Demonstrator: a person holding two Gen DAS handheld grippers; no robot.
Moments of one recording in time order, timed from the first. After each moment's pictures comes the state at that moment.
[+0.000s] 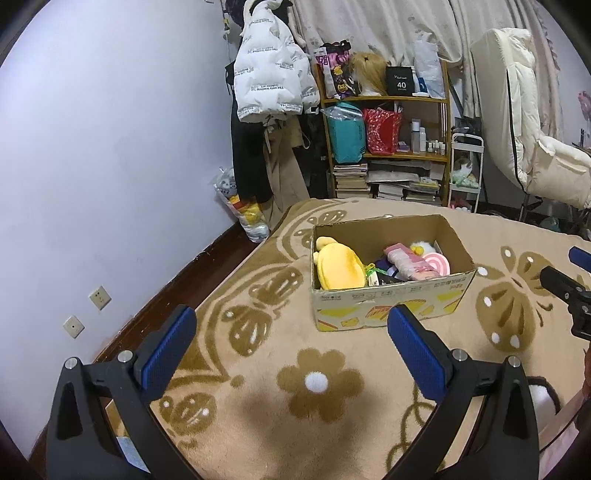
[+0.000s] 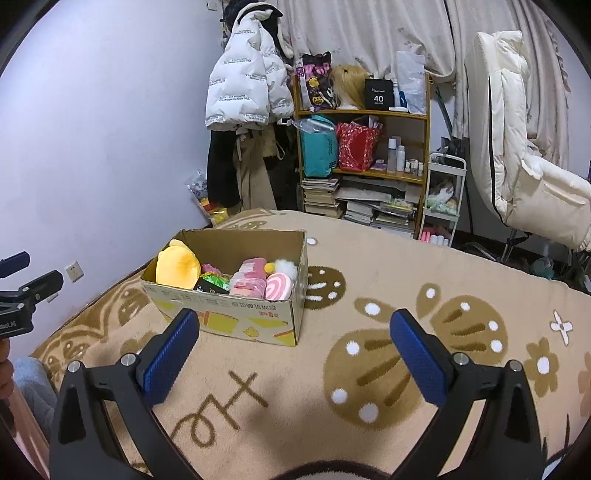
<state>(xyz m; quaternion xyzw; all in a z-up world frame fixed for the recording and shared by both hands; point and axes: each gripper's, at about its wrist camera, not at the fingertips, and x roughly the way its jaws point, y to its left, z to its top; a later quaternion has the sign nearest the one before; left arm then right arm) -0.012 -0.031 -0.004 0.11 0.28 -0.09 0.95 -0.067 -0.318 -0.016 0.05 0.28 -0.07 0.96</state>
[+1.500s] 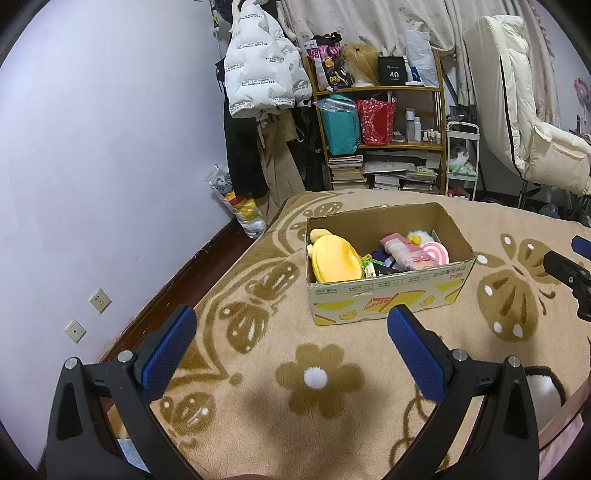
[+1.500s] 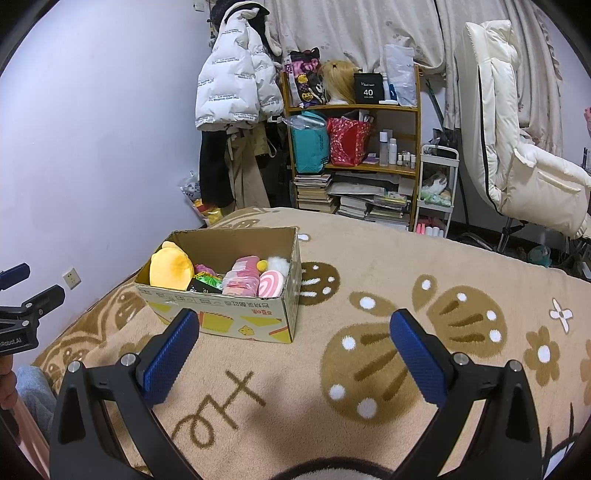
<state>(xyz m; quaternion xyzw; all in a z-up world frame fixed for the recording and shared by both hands) -0.008 -0.040 -0.011 0.13 0.29 -0.10 0.94 -0.069 -0.326 -0.020 0.06 0.29 -0.07 0.95</state>
